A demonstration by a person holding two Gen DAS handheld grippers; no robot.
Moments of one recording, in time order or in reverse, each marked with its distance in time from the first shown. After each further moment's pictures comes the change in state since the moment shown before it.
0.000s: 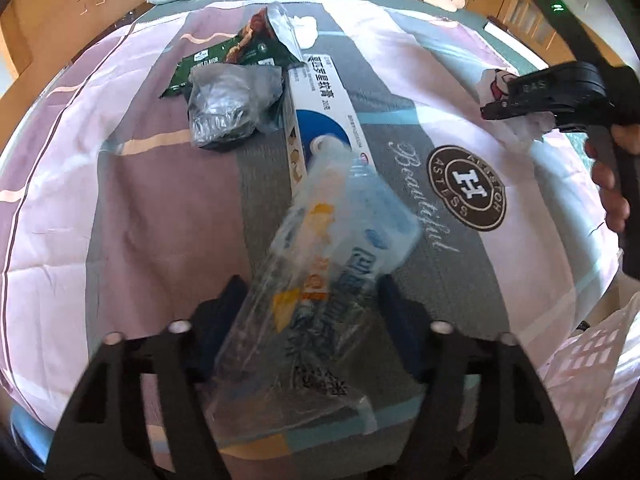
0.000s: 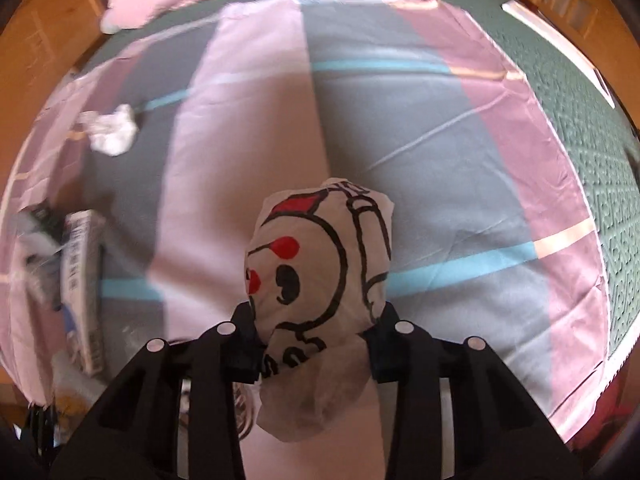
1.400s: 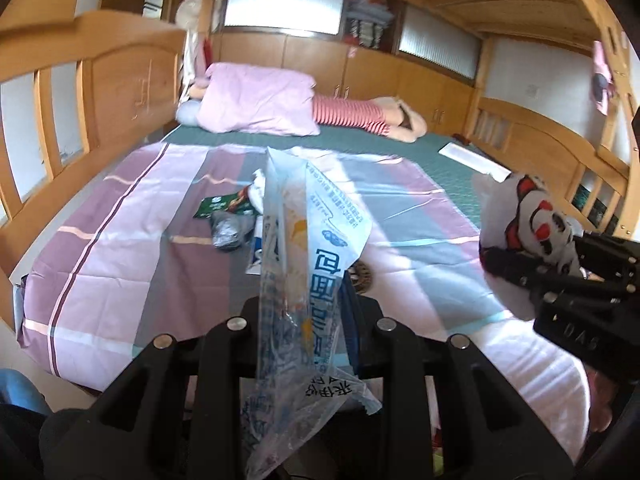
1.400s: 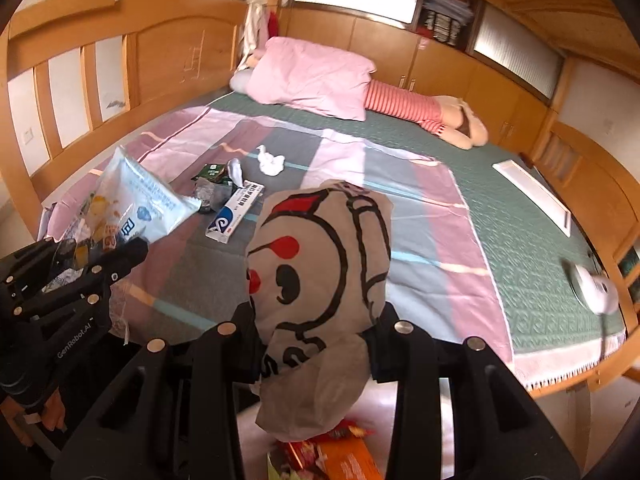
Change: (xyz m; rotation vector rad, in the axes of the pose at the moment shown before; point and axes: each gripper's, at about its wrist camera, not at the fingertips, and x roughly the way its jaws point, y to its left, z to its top) left arm -0.195 -0.064 -0.079 -0.043 -0.505 -0.041; right arm -0.234 0.034 -0.211 -0.303 -0.459 -0.019
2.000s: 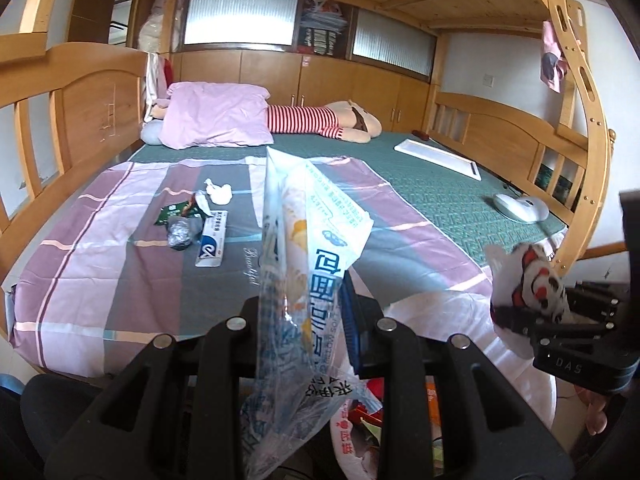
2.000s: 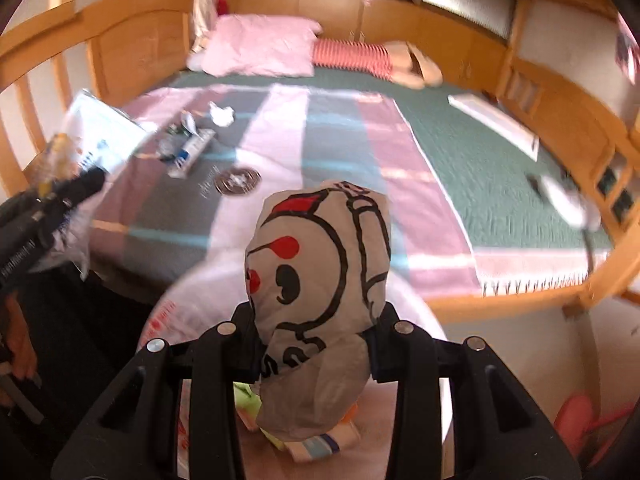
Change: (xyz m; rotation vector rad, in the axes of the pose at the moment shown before) left arm -0.043 -0.058 -0.028 0.087 -0.025 -0.096; right arm -0.041 -0.073 -0.103 0.181 0.168 -0.043
